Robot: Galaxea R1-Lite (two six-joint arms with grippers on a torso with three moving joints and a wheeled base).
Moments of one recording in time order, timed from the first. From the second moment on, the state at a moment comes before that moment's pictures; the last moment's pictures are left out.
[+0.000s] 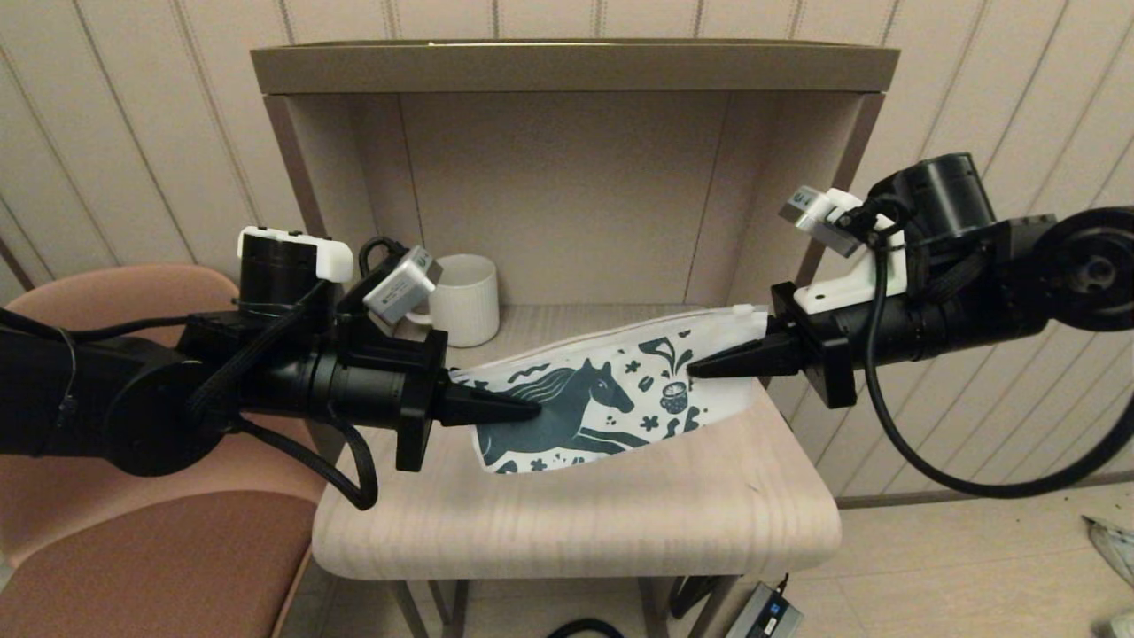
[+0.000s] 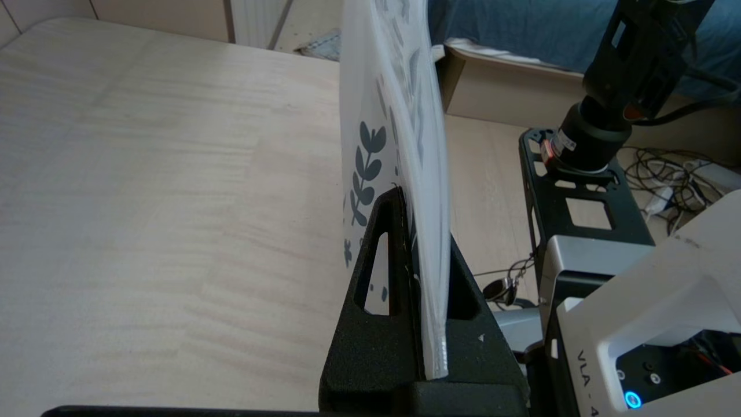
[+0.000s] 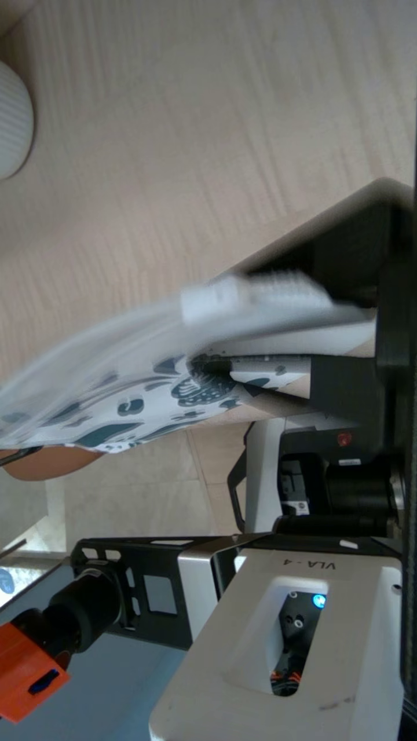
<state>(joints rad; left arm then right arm) -0.43 1.77 -1.00 -0.40 -1.08 0.29 0.25 1.73 -1.37 0.28 1.04 -0.55</state>
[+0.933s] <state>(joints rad) -0.43 1.77 -0.99 -0.40 -1.08 0.30 0.25 1.73 -1.36 0.28 1.04 -0.55</state>
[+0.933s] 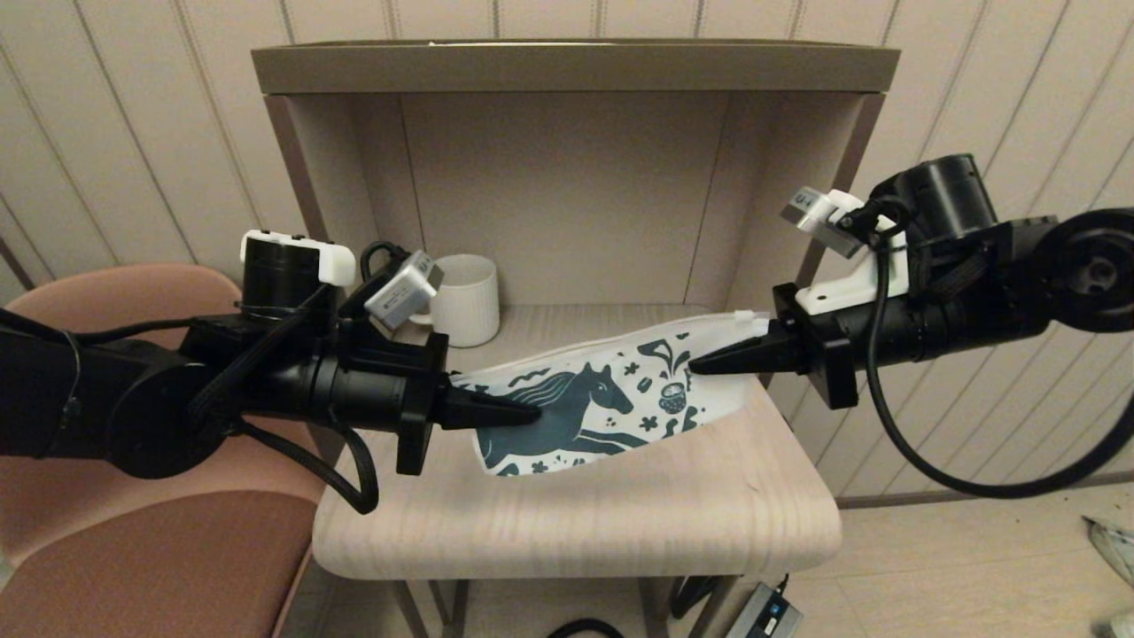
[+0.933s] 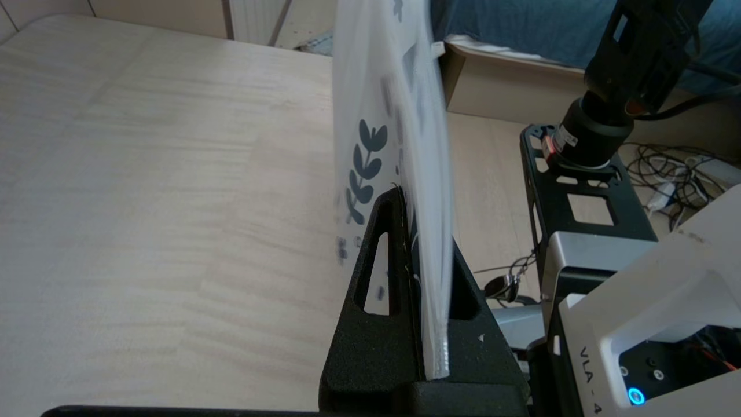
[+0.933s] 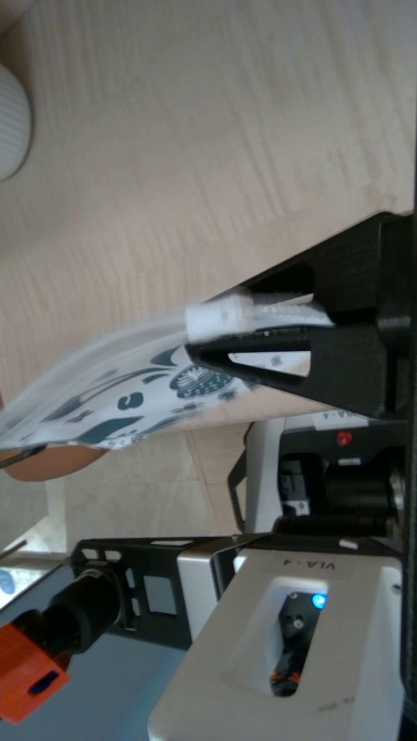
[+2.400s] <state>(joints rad) -0.43 1.78 -1.00 -0.40 -1.08 0.30 0.25 1.73 -1.36 0.27 1.04 -0.55</state>
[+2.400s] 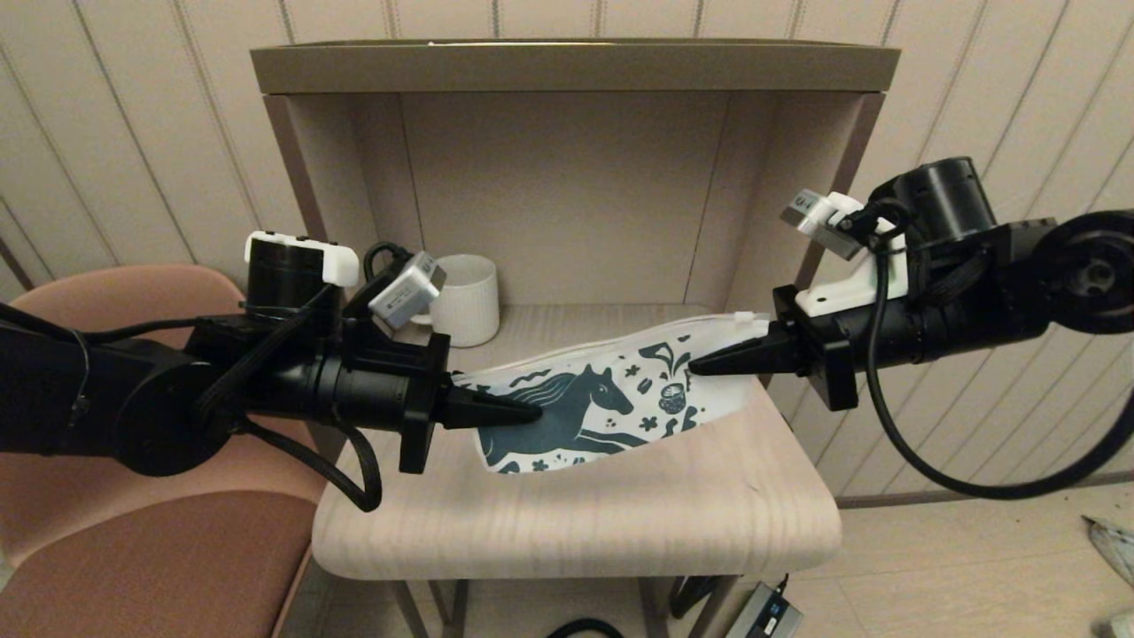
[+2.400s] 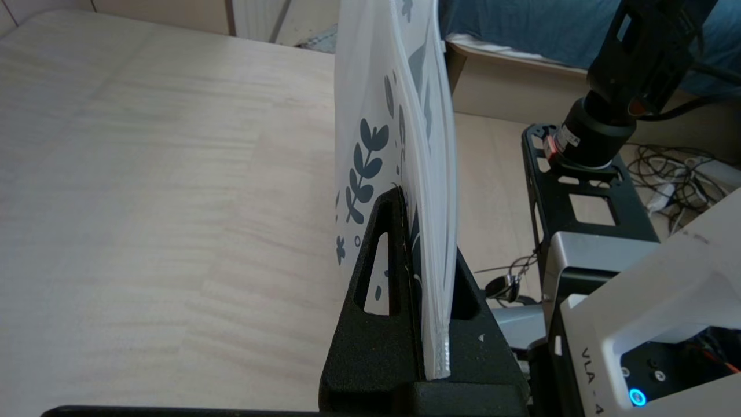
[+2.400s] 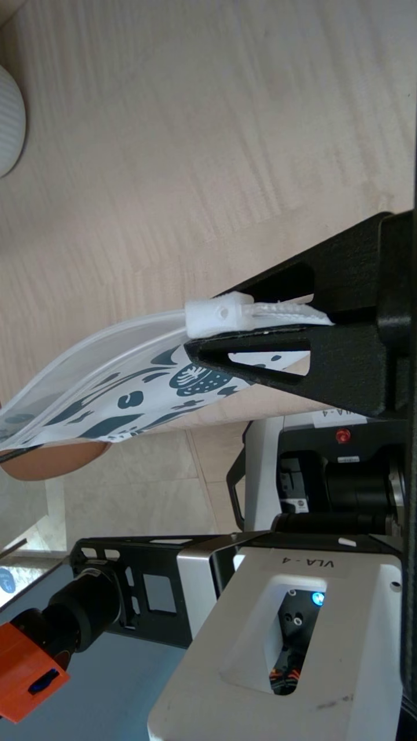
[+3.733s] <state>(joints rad) -0.44 1.74 -1.04 -0.32 -1.07 0.29 0.34 1.75 -1.35 0.27 1.04 -0.52</state>
